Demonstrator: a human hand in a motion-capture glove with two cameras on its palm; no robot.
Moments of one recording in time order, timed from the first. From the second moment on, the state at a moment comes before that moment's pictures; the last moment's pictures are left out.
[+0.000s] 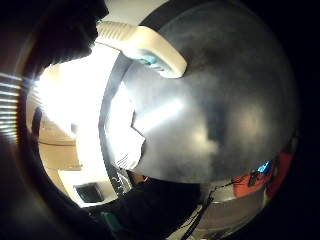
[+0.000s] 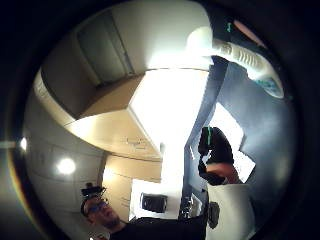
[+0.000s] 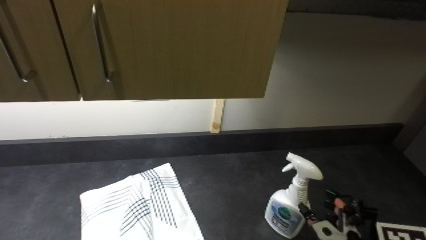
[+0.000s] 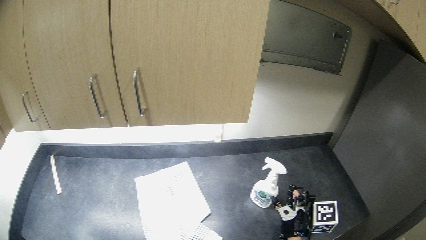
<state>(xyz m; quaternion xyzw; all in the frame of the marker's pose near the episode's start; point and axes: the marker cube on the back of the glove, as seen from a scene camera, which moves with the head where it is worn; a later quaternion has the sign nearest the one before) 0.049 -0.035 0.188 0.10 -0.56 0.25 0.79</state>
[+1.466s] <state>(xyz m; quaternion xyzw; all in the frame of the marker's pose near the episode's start) 0.042 -0.080 0.301 0.11 -0.55 0.28 0.78</state>
